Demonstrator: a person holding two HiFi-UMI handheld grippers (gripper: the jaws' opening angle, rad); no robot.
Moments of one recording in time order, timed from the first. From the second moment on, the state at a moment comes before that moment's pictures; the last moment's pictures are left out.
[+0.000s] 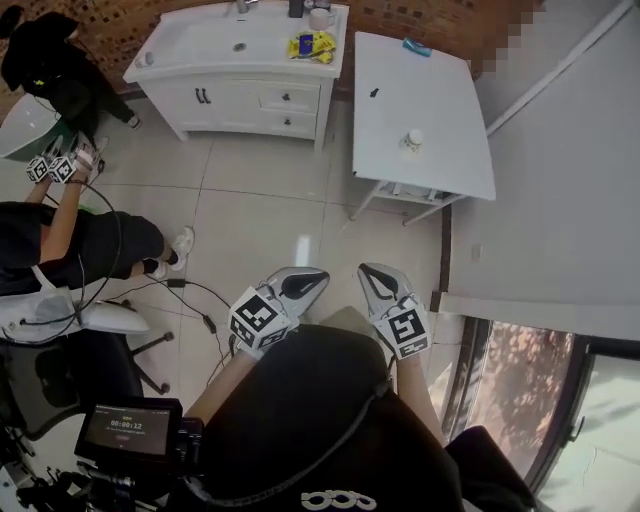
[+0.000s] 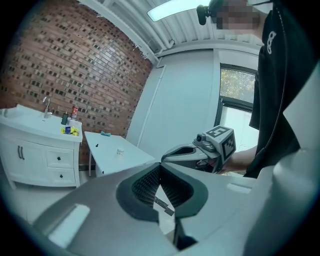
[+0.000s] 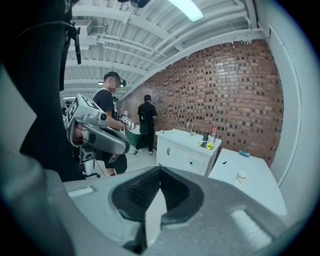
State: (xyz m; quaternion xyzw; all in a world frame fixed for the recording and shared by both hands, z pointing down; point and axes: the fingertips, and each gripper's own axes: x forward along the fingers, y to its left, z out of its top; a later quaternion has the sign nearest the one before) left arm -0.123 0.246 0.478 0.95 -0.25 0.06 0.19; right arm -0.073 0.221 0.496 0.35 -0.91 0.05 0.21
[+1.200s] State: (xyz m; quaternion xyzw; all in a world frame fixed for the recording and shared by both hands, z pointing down) left arm 0.036 0.506 0.483 0.97 -0.12 0.11 0.17; right arm 0.066 0.509 0.498 0.40 -0.90 0.11 0.15
